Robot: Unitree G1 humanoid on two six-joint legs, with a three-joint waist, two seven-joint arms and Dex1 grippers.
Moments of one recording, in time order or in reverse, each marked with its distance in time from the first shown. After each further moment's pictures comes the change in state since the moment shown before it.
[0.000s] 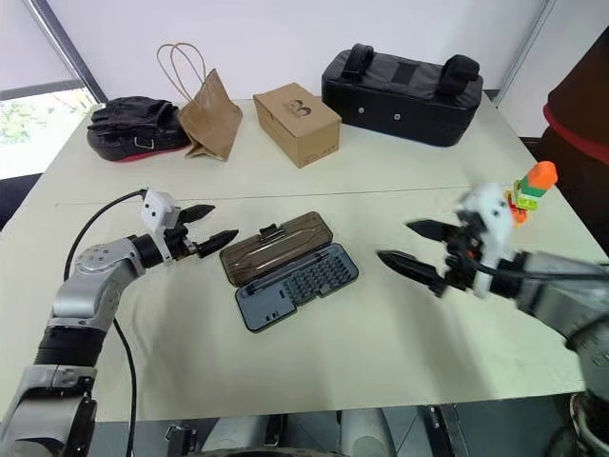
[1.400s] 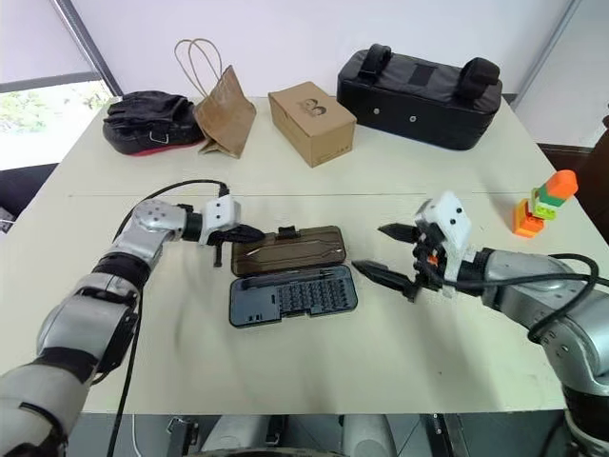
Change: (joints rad) left arm -0.561 -0.123 -0.254 0.889 0.414 -0.691 -0.301; right arm 0.124 -0.097 0.126 -0.023 -0.053 -0.158 0.032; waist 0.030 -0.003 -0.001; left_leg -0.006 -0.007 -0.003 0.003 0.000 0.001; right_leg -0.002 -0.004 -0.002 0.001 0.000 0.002
